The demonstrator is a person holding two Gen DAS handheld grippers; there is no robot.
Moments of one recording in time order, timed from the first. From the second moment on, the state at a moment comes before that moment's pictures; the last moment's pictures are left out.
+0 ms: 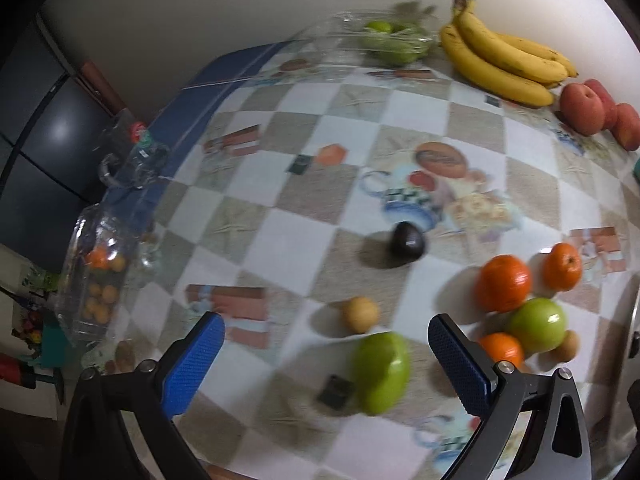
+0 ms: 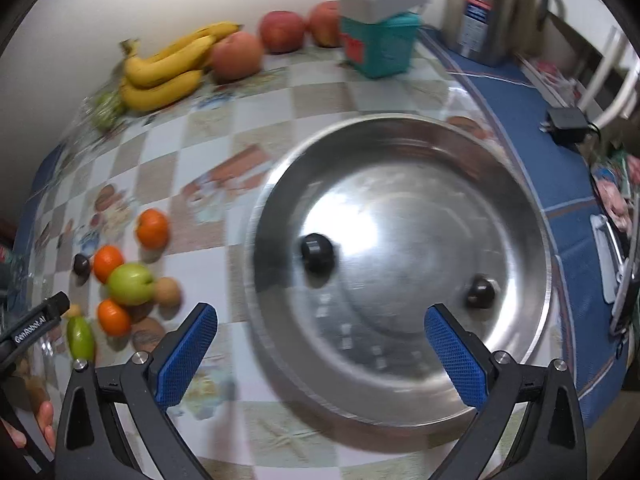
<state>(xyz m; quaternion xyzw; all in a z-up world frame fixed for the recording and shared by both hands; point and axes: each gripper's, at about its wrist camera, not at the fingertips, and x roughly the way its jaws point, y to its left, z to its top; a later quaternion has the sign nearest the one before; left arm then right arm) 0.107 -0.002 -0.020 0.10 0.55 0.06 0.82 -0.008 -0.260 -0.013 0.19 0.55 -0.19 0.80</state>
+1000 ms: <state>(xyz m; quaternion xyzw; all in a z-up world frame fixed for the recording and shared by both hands) 0.101 0.079 -0.011 -0.03 0.58 0.04 0.82 0.034 -0.142 -0.019 0.16 0.53 -0.03 0.83</state>
